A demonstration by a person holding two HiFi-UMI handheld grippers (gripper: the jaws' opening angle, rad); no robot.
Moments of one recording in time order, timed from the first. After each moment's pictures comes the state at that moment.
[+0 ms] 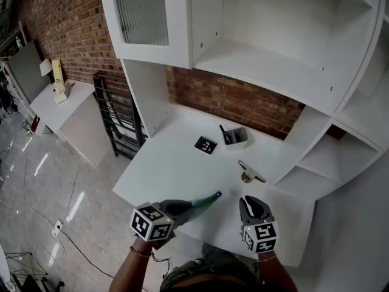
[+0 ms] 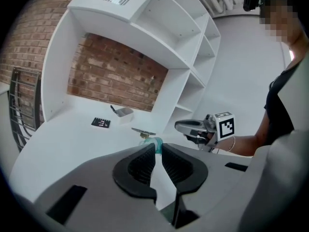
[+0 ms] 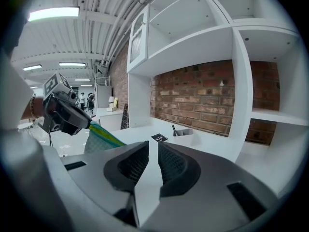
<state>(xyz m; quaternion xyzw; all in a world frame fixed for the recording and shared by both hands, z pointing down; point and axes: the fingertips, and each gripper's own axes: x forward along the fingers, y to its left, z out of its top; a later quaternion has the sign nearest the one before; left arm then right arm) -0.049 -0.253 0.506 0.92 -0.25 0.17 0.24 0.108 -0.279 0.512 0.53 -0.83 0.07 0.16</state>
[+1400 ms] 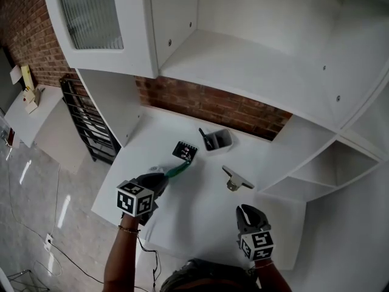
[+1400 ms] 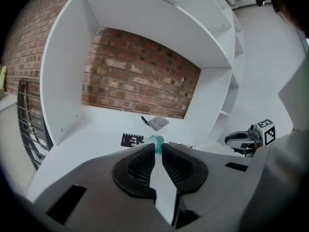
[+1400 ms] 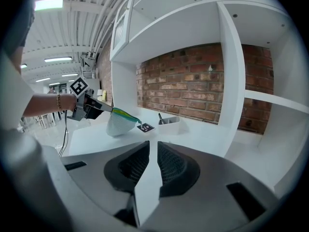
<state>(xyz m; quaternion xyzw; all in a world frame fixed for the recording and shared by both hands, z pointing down) -0.078 -0.452 0.546 0.90 -0.34 0.18 0.21 0.153 -0.322 0.553 0.57 -0.79 0.13 0.19</state>
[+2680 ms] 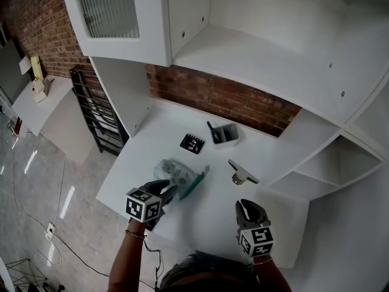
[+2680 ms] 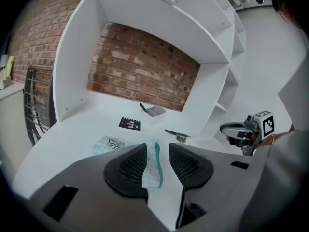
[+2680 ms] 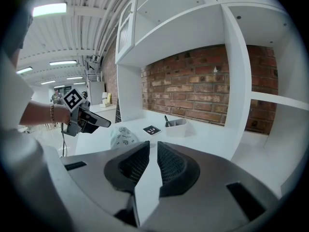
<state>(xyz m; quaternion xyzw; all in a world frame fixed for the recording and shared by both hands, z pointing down) -0.082 -0.395 0.583 0.89 -0.35 0.19 0.25 0.135 -0.315 0.548 0.55 -0.81 0.12 0.18</state>
